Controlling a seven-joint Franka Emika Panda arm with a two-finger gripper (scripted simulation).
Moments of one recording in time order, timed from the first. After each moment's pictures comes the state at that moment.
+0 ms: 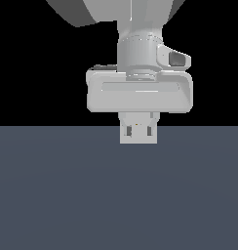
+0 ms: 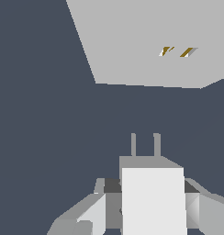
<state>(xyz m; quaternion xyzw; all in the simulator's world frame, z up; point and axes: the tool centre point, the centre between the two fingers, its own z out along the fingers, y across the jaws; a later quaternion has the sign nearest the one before) -0.045 -0.039 0.087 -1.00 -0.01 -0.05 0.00</state>
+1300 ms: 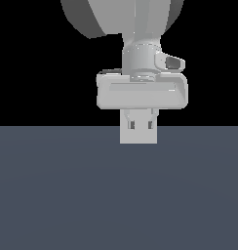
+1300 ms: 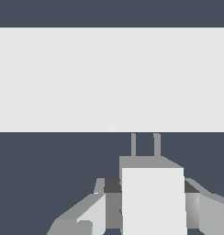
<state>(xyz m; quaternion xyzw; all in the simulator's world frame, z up) -0.004 -0.051 0.100 -1.00 0.02 -0.05 0.00</state>
